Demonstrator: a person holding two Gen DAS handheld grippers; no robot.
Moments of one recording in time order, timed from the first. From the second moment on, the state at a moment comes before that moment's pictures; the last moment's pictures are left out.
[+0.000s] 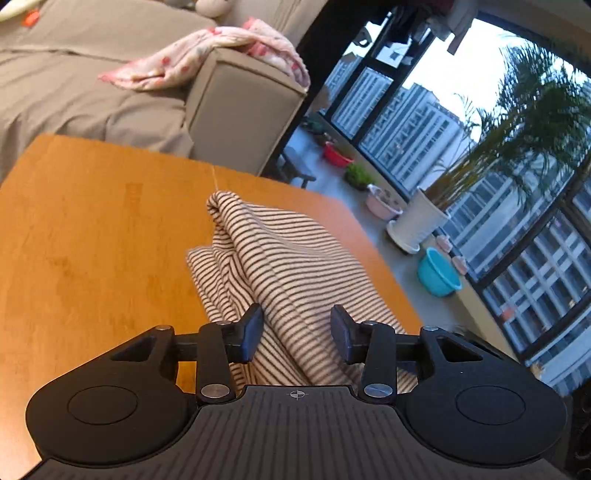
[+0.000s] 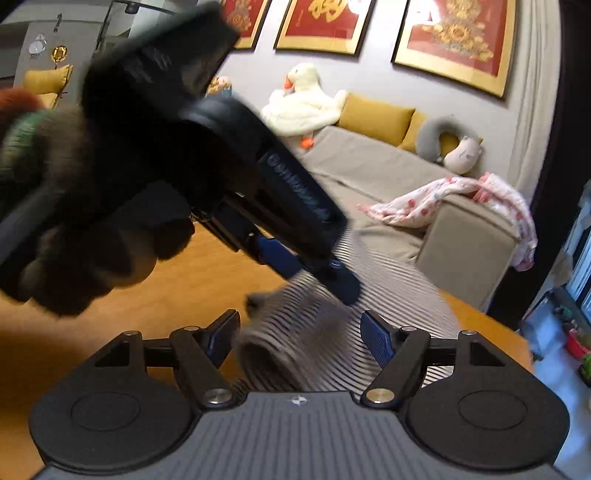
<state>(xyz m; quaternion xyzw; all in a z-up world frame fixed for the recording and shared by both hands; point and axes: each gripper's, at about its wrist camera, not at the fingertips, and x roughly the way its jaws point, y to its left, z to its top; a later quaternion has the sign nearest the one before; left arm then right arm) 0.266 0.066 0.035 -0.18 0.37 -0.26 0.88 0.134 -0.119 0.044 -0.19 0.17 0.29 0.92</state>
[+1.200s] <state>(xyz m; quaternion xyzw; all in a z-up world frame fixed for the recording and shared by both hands) 0.259 0.079 0.016 -0.17 0.37 -0.26 0.88 0.223 -0.214 0.023 0.16 0.36 0.21 0.90</state>
